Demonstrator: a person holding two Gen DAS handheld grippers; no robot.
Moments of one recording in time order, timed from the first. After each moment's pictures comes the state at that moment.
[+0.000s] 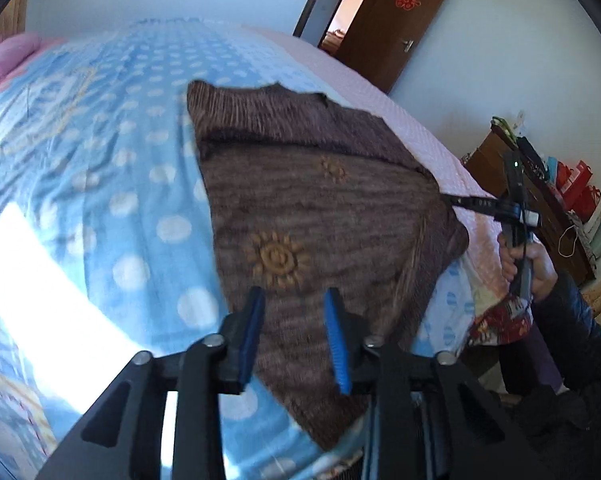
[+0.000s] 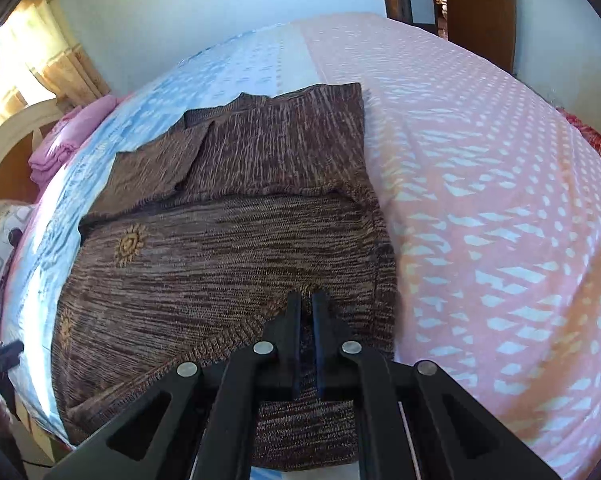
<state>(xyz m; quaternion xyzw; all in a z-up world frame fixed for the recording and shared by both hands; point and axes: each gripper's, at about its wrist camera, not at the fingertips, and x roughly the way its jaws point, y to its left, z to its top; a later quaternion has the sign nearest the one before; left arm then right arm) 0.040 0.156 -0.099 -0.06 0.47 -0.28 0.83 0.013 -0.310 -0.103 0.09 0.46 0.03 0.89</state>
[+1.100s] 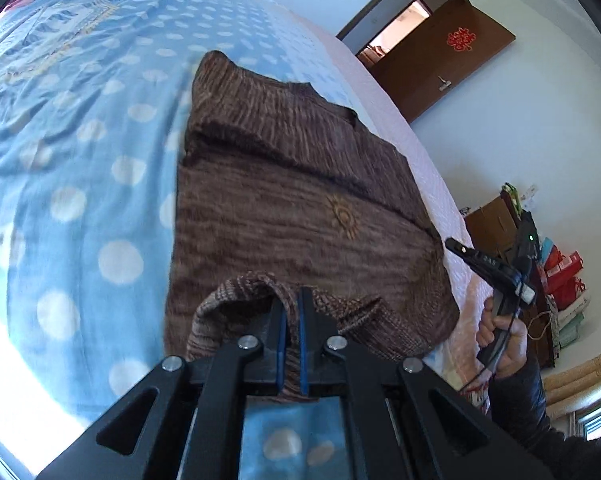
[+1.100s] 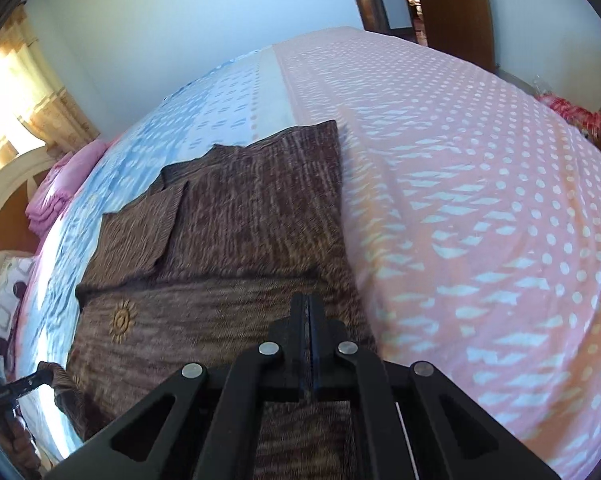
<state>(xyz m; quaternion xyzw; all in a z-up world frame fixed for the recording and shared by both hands) 0.129 0.122 -0.107 -0.20 0.50 -0.24 0.81 0.061 -0.341 -0.096 0.16 0.42 0.01 0.89</state>
